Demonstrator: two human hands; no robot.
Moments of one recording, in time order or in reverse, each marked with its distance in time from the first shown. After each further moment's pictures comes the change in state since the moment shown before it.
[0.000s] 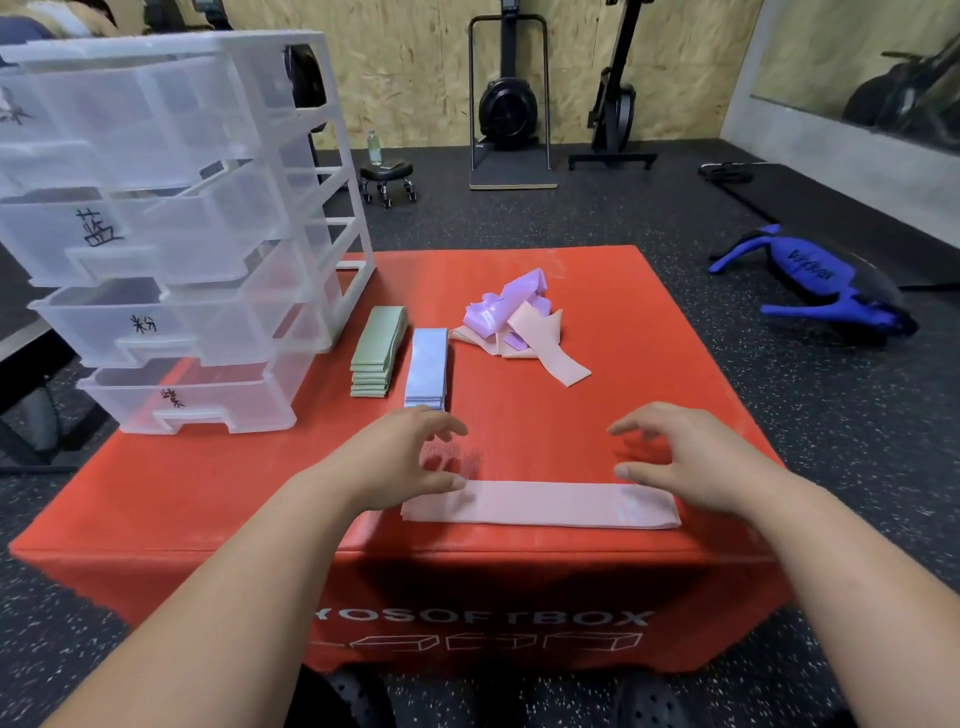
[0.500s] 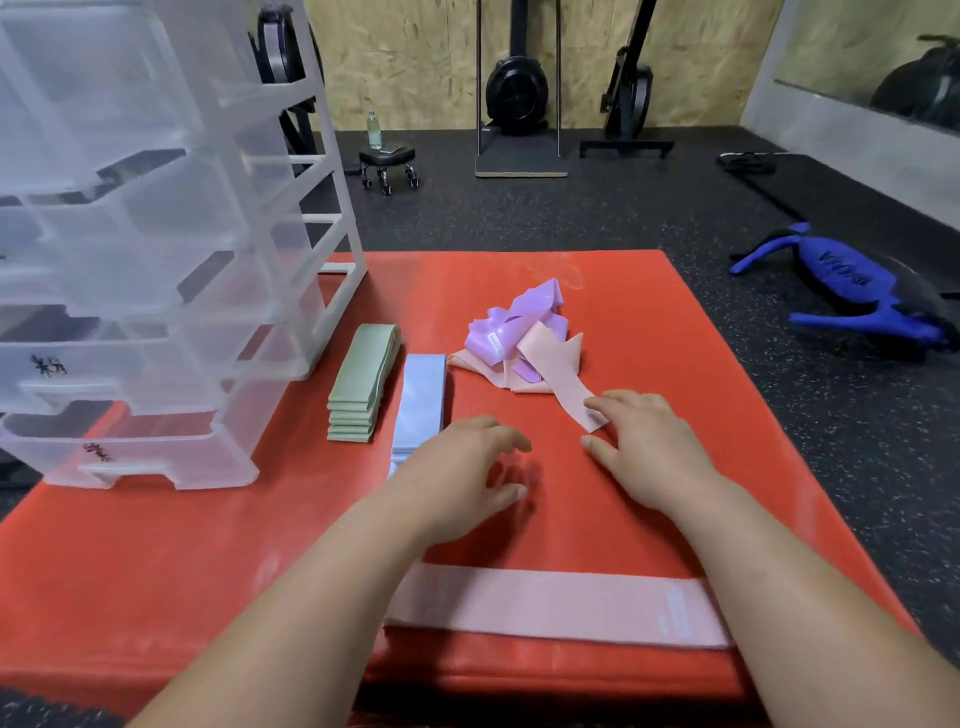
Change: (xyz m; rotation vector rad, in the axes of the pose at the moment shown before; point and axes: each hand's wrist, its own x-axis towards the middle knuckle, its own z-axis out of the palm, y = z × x) left_hand 0.100 0.012 0.031 -0.004 0.079 0.071; right_hand 0.134 0.004 0.045 -0.268 0.108 0.202
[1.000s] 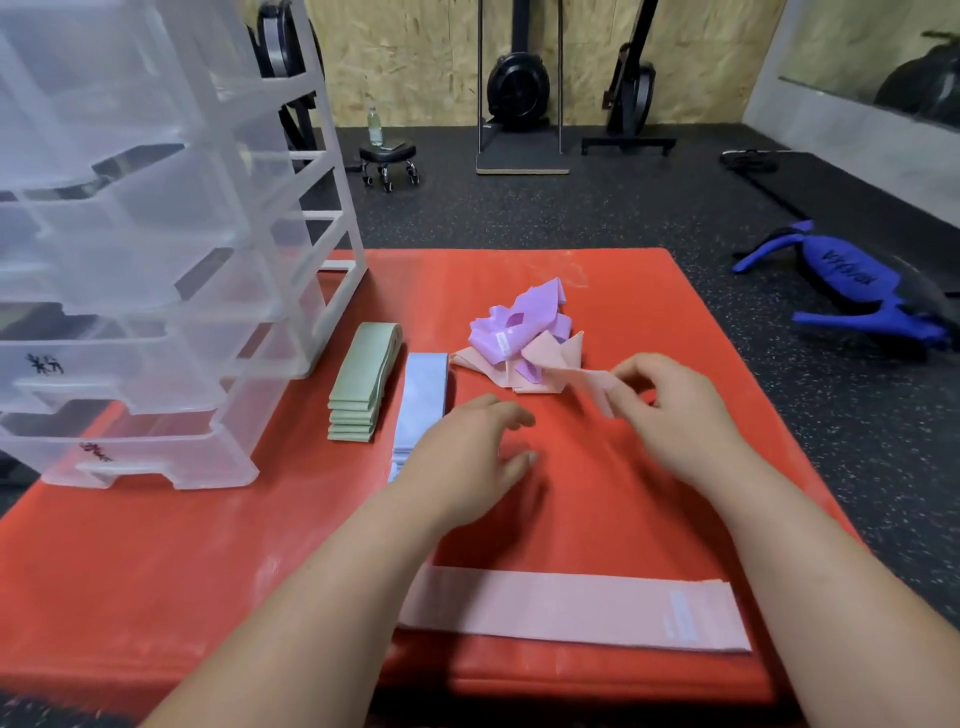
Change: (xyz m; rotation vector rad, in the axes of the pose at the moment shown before) left_hand 0.013 0.007 -0.001 -0.074 0.134 -0.060; right_hand 0.000 -0.006 -0.046 0.535 0.217 -0.039
